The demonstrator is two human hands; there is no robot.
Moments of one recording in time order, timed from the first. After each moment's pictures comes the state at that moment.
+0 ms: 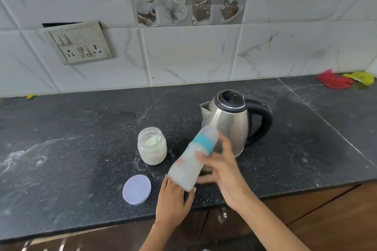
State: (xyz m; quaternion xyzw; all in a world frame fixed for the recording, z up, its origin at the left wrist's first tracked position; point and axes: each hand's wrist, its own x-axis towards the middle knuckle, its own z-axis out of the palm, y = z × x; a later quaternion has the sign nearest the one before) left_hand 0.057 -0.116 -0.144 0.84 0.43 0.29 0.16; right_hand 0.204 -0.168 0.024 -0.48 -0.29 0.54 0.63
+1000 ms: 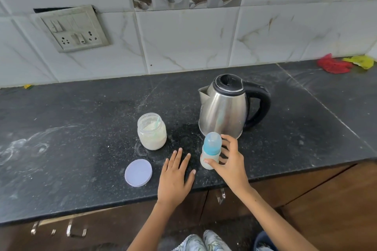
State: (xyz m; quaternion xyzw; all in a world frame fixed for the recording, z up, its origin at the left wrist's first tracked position) left_hand 0.057 -0.112 -0.133 0.87 0.45 0.15 0.10; right_hand 0.233 -0.178 -0.075 -0.66 -0.49 0.22 0.52
